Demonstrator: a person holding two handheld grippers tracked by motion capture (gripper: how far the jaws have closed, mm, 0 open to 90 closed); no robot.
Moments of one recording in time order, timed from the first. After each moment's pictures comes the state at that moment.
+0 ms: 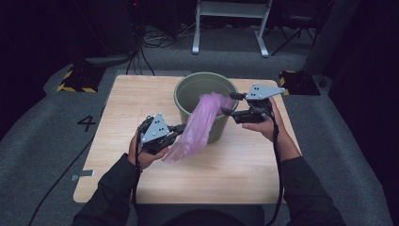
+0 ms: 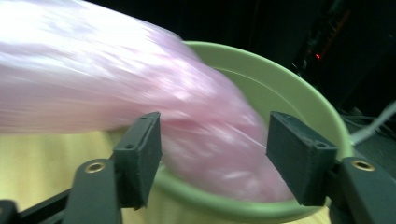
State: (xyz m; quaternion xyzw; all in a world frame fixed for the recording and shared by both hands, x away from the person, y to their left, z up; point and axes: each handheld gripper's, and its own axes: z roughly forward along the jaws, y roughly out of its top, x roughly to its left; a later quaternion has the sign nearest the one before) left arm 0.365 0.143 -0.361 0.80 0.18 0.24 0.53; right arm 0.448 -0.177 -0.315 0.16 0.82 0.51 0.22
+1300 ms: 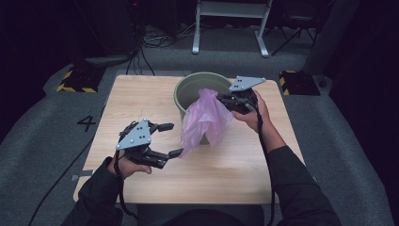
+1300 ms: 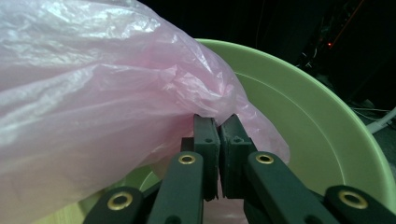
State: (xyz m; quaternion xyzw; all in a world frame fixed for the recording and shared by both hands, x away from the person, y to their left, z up) left arm 0.331 0.172 -0.337 0.79 0.13 0.17 0.58; right arm 0.485 -0.142 -0.319 0.17 0.84 0.47 0.21
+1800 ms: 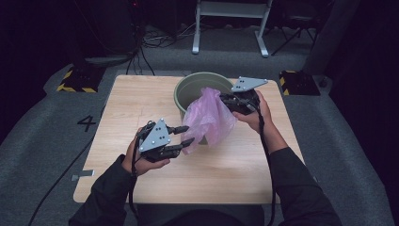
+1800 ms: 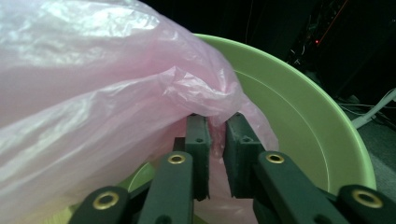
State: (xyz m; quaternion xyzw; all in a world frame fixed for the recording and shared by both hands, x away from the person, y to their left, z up) left arm 0.338 0.139 -0.339 0.80 0.14 0.25 0.52; right arm 0.481 -0.149 -0.320 0.18 0.83 0.47 0.22
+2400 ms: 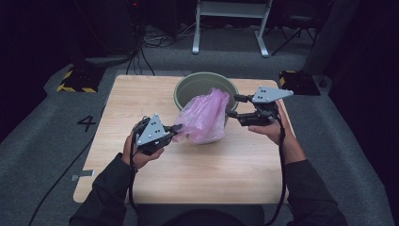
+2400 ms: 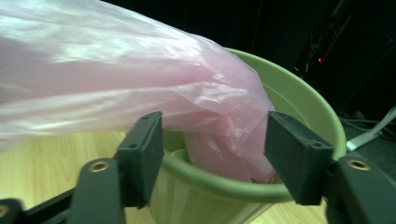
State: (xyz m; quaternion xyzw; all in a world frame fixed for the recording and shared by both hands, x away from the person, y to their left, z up) left arm 0.360 0.155 -0.354 0.80 0.16 0.26 0.51; right arm 0.438 -0.192 -0.311 0.16 0.82 0.51 0.22
